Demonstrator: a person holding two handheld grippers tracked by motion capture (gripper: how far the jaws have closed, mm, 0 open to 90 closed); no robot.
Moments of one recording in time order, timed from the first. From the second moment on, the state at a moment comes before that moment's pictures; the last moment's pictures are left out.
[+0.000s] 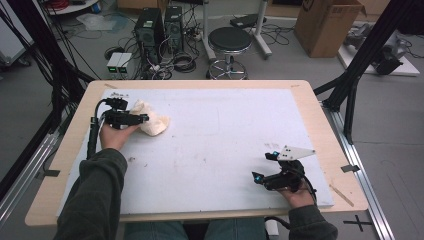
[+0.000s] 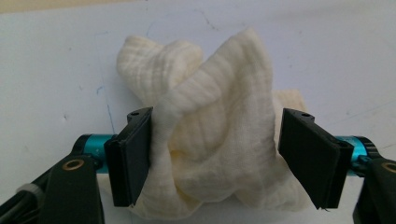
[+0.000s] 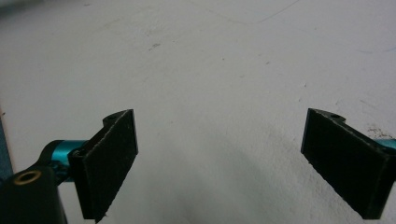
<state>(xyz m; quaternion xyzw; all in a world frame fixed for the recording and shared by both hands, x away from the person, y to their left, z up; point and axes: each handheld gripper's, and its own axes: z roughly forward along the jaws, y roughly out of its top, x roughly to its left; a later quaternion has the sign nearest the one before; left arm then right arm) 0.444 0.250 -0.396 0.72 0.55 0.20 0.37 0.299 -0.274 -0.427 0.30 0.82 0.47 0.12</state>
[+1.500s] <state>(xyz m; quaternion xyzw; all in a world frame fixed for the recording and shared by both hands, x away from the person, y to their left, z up) 0.426 0.223 -0.383 0.74 0.53 0.19 0.37 0.296 -0.271 -0.425 0.30 0.82 0.47 0.13</state>
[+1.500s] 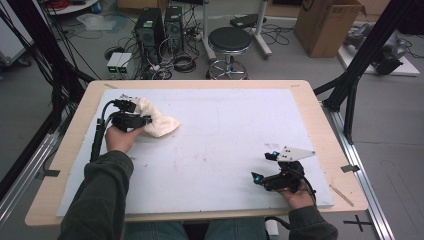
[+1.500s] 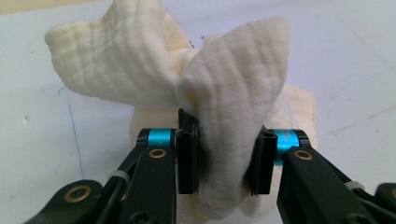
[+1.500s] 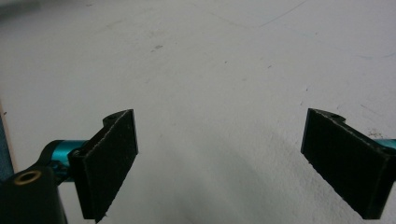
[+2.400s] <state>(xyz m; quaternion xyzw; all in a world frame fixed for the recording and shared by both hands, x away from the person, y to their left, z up) 0.369 0.184 -0.365 0.74 0.46 0.17 0.45 0.294 -0.269 -0.426 0.30 0.82 0.46 0.15</state>
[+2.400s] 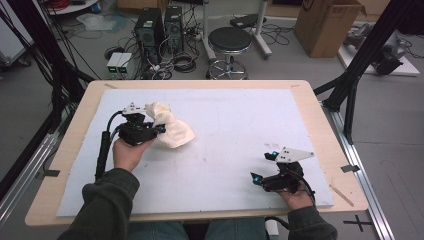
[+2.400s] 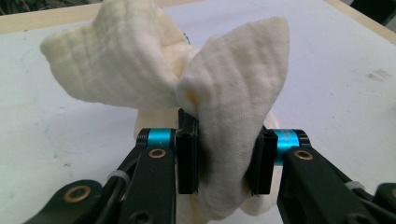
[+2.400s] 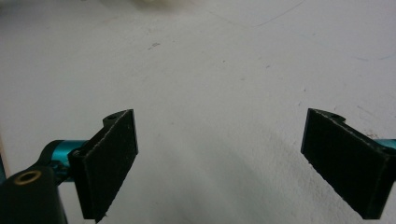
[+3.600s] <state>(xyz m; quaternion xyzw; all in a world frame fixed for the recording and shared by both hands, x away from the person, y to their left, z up) 0.330 0.085 -0.399 0.78 0.39 0.10 0.48 0.293 -0.265 -0.427 0.29 0.83 0.45 0.15</state>
